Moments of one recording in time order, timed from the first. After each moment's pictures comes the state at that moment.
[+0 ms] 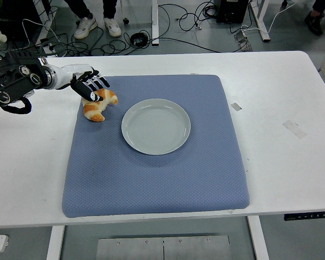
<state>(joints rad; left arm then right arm) -1.30 0.32 0.20 -0.58 0.59 -0.27 -0.01 -0.10 0.00 0.07 0.11 -0.11 -0.10 0.22</state>
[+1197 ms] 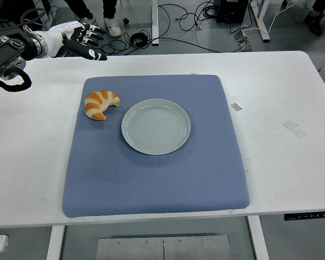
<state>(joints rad) -1.34 0.31 -0.06 -0.47 0.39 -0.27 -0.02 -0.10 0.00 0.07 0.12 -0.11 -0.10 0.22</state>
